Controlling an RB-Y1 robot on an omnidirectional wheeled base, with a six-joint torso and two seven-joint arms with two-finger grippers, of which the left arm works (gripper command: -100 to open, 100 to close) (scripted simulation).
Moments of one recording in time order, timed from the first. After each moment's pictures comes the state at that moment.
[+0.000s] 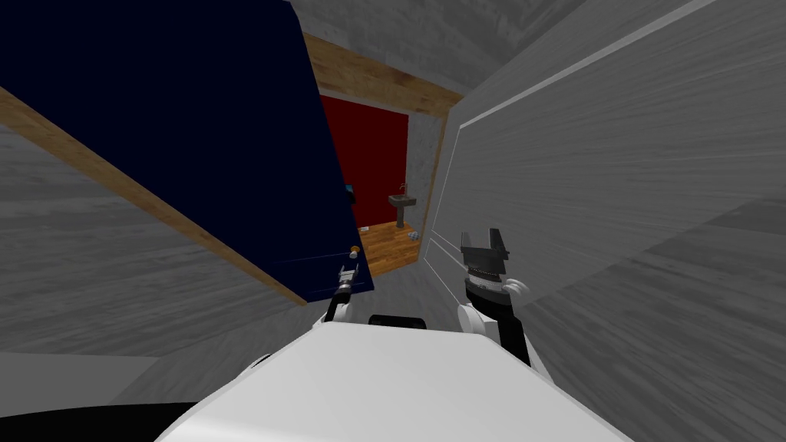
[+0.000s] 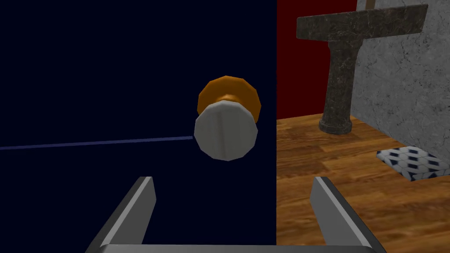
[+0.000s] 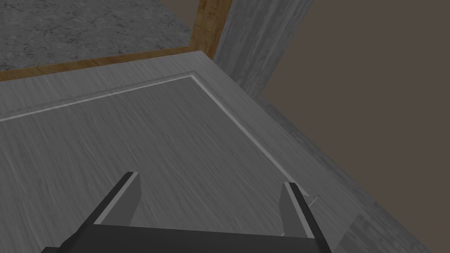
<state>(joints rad) -0.02 0.27 -0.23 -0.77 0.66 -0.83 1.30</state>
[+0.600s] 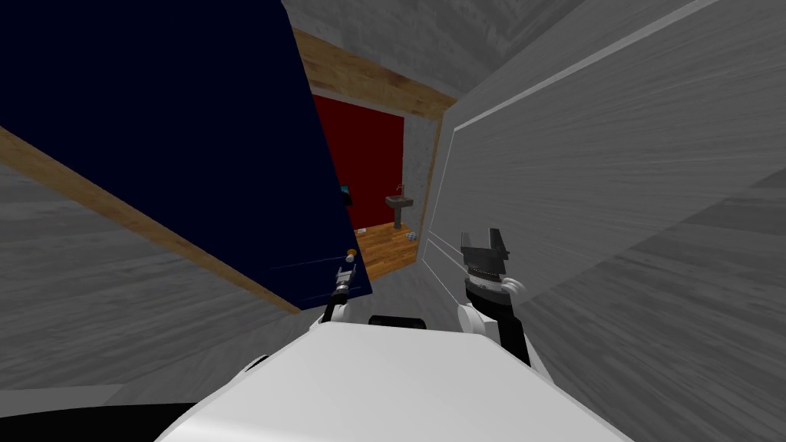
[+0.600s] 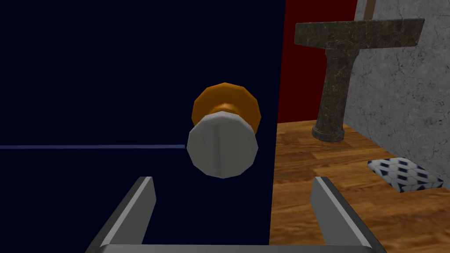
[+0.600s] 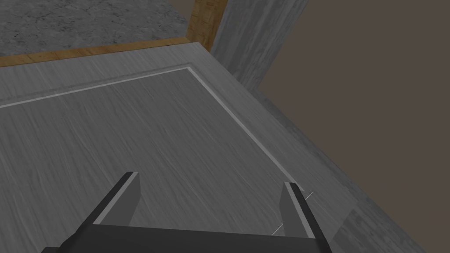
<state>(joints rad) -0.01 0.28 -0.22 -0.76 0.69 -0.84 1.36</state>
